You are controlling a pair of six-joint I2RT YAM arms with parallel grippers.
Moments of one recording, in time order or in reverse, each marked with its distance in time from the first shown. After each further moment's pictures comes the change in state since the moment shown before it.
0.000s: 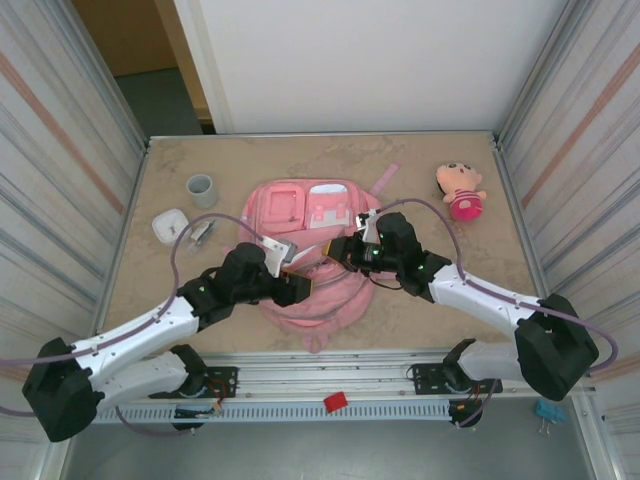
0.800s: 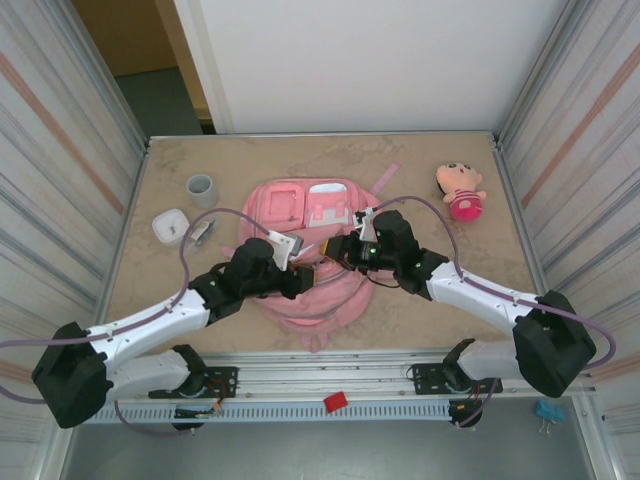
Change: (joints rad) left arm -0.011 0.092 0.026 0.103 -0.048 -0.022; right arm 0.011 0.019 0.029 -0.011 0.000 -0.019
